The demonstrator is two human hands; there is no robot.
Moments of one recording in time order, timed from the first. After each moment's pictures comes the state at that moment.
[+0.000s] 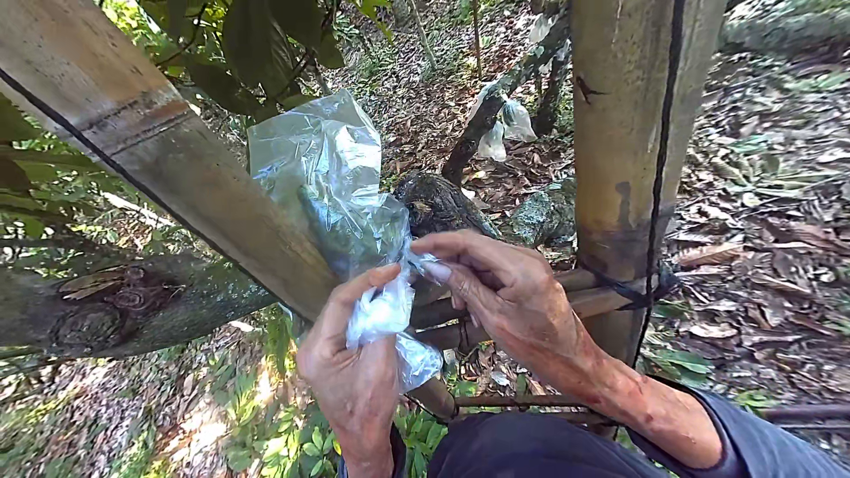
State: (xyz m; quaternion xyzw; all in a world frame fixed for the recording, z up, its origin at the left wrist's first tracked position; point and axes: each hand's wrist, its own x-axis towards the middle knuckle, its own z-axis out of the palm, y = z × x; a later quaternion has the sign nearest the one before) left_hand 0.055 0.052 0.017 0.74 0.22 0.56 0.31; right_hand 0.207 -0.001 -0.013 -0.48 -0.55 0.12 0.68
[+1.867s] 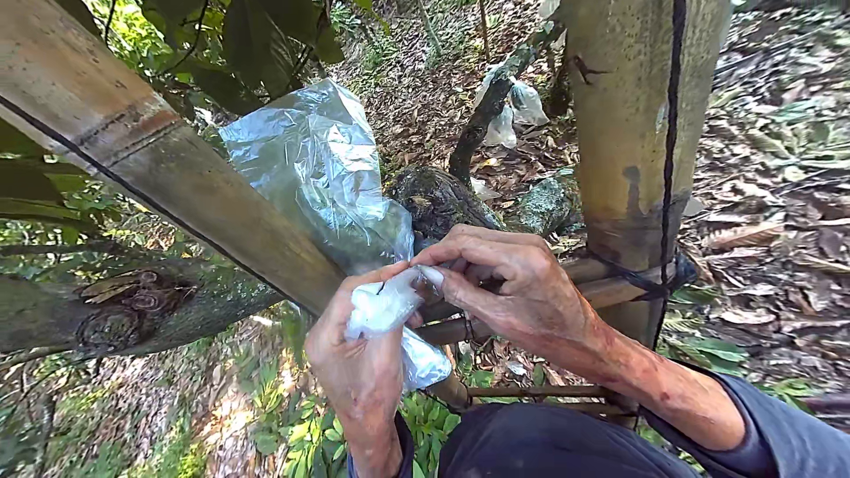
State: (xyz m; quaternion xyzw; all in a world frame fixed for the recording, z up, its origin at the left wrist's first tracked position) left_hand 0.059 0.053 0.018 0.74 0.20 0.55 0.34; right_hand 0.219 0.002 -0.014 -0.41 -0.60 0.14 0.67
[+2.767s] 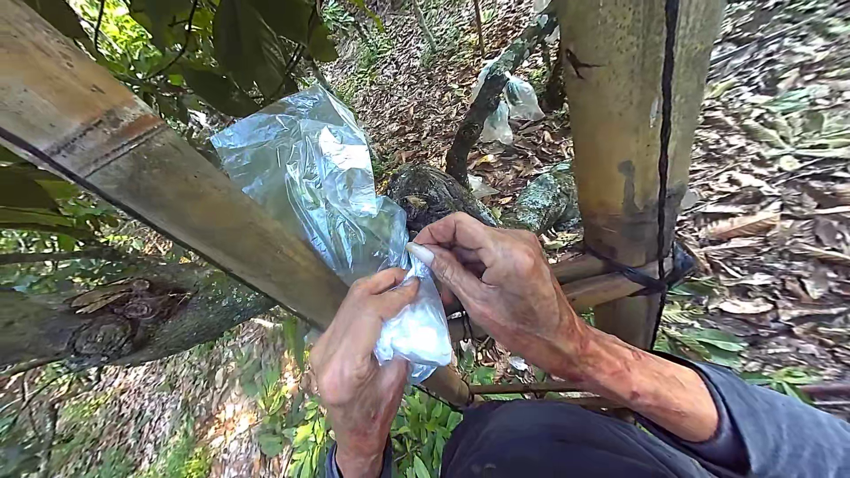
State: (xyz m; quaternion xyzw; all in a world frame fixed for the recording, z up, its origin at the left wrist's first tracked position) left_hand 0.046 0.063 0.019 0.86 0.12 0.47 0.13; right_hand 0.206 0.009 -0.011 -0.51 -0.54 0.05 0.67
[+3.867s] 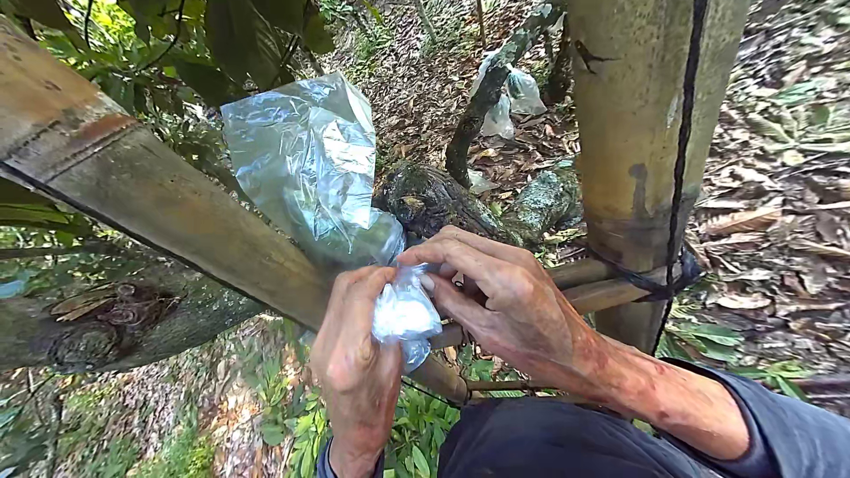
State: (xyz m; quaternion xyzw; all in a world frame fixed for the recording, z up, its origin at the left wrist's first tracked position) left_hand 0.053 0.063 0.018 0.87 0.22 0.44 0.02; right_hand 0.211 0.004 -0.019 -0.50 -0.60 0.05 0.62
